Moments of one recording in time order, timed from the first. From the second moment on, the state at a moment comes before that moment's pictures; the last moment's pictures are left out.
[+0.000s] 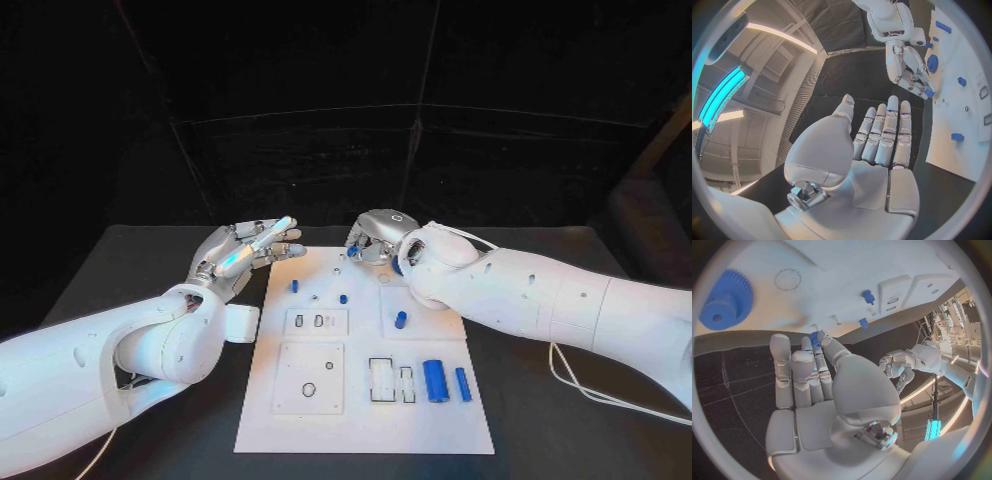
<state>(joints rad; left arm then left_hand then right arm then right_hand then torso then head) 1.18 -0.91 -0.03 1.67 0.06 -0.40 0.54 1.31 0.07 -0.07 0.07 0.05 0.91 0.23 0.11 0.07 0.96 0.19 0.16 0.06 1.03 0.14 0.24 0.14 0.17 0.80 0.26 0.28 0.13 1.26 -0.46 -0.04 1.14 -1.57 -0.37 -0.14 1.29 0.09 0.23 -0.27 0.12 1.10 0.14 0.07 0.07 1.22 0.07 0.10 0.07 1.46 -0.01 1.09 0.75 0.16 1.14 0.09 1.12 0.71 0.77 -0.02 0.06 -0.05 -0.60</state>
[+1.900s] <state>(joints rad) 1.18 -0.91 -0.03 1.66 0.06 -0.39 0.53 1.31 0.07 -0.07 0.07 0.05 0.91 0.23 0.11 0.07 0.97 0.19 0.15 0.06 1.03 0.14 0.24 0.14 0.17 0.80 0.26 0.28 0.12 1.27 -0.59 0.02 1.24 -1.54 -0.37 -0.19 1.23 -0.05 0.22 -0.17 0.15 0.99 0.16 0.07 0.07 1.25 0.08 0.18 0.10 1.46 0.00 1.11 0.73 0.16 1.13 0.10 1.13 0.70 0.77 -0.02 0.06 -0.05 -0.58</state>
